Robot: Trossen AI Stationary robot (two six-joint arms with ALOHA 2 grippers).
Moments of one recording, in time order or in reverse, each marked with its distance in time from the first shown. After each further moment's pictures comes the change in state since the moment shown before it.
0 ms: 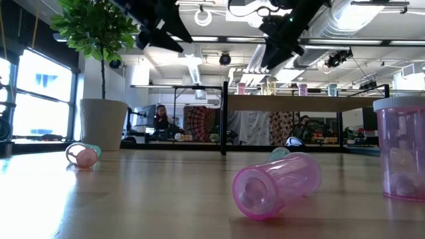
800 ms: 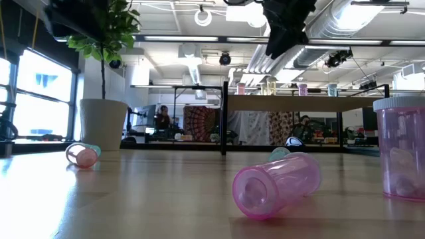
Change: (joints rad) left arm -0.684 0.000 0.000 -0.452 -0.003 -0.745; right arm 0.170 0.000 0.109 -0.256 -0.001 0.115
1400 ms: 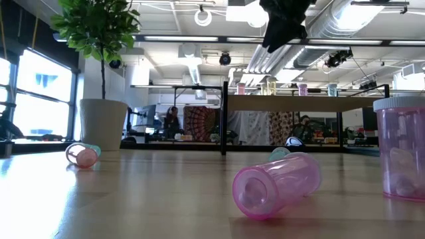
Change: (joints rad) left arm -0.540 0.223 0.000 -0.022 -0.253 -0.443; right arm 0.131 0.000 -0.002 0.000 0.000 0.085
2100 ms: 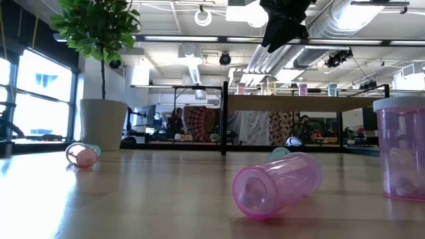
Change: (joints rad) left arm -0.148 0.360 0.000 0.051 -0.075 -0.385; right arm 0.008 0.000 0.000 0.001 0.001 0.061
